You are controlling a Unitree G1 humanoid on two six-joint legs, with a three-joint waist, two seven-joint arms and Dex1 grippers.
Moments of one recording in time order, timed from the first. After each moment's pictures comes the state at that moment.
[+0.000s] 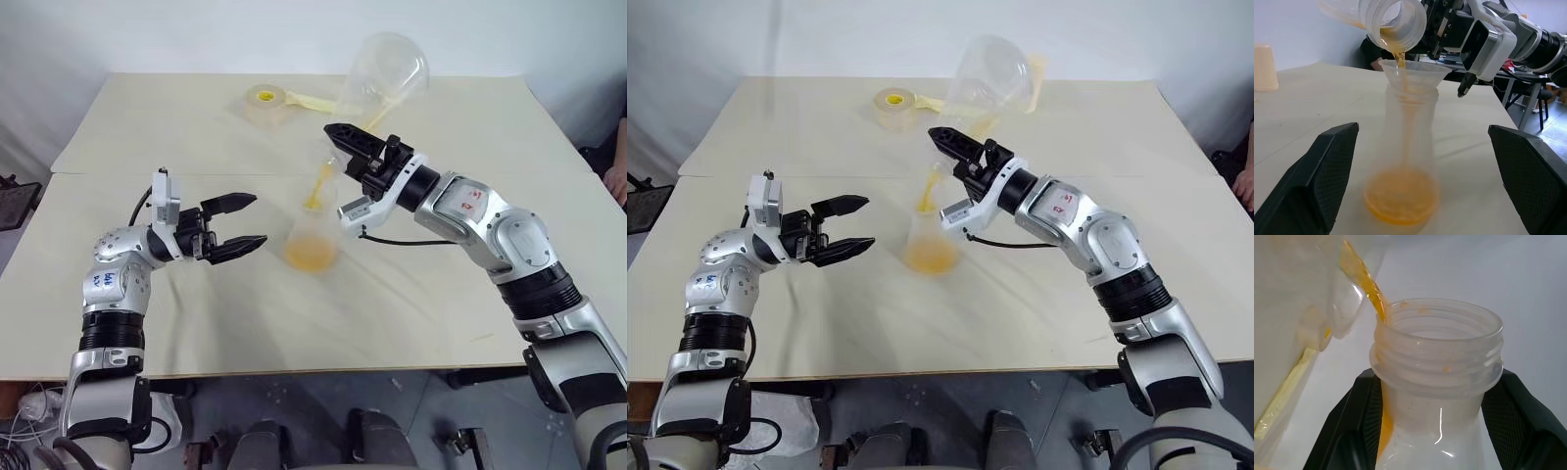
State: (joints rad) left arm -0.66 0.53 0.19 0.41 -0.52 0.15 -1.33; right arm -0.93 -0.63 0.36 0.13 -1.06 -0.46 0.10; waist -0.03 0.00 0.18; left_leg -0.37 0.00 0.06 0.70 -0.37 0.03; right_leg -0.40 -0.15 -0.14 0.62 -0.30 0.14
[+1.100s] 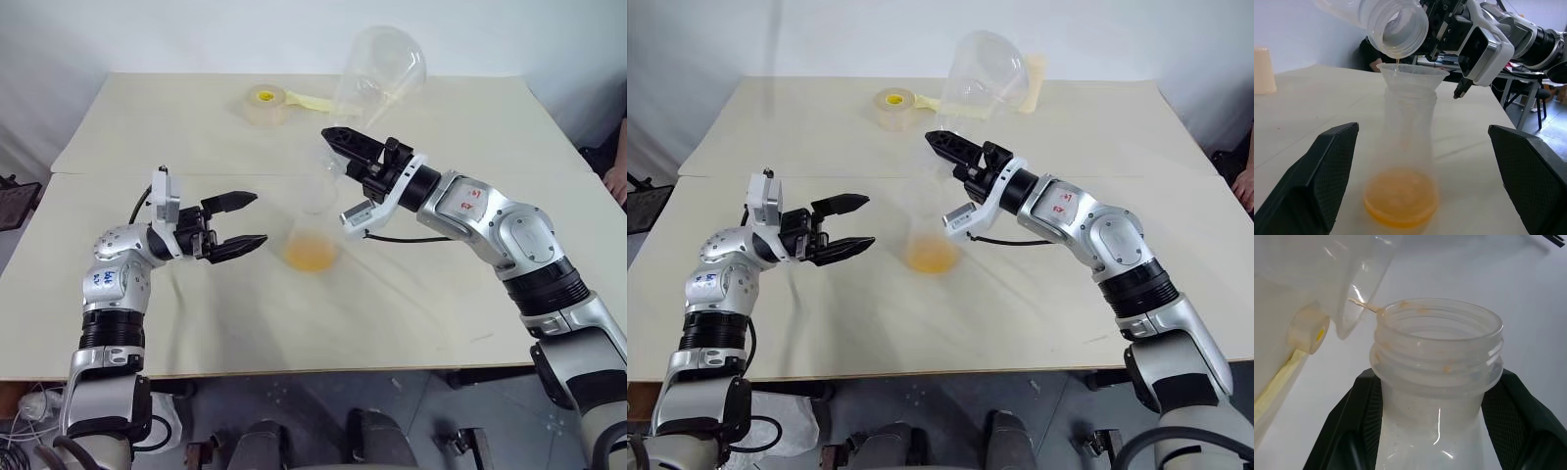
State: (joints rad) left arm -0.67 0.53 0.18 0.41 -0.52 0.15 -1.33; right arm -0.95 -0.66 0.38 0.14 -1.07 -0.50 0.05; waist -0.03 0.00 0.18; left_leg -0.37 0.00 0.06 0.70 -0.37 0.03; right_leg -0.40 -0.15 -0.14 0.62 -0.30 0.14
